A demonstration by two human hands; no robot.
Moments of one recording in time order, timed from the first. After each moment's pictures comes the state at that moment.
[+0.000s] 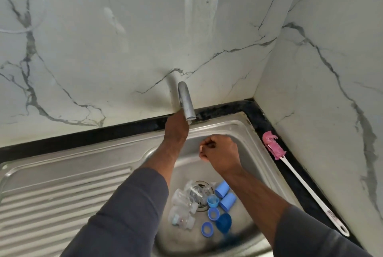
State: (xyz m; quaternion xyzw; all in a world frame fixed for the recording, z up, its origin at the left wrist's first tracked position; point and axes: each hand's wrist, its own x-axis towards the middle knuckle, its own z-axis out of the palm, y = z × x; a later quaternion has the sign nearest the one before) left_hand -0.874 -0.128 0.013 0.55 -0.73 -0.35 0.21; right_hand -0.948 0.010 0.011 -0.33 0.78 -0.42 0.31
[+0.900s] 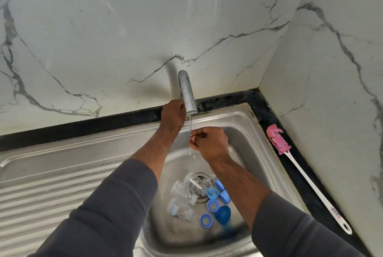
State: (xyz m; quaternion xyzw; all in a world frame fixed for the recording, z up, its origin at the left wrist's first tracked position) left_hand -0.872 -0.159 0.006 0.52 -0.79 -0.28 0.18; right_hand -0.930 -0.020 0.014 -0.23 0.76 -0.48 0.38
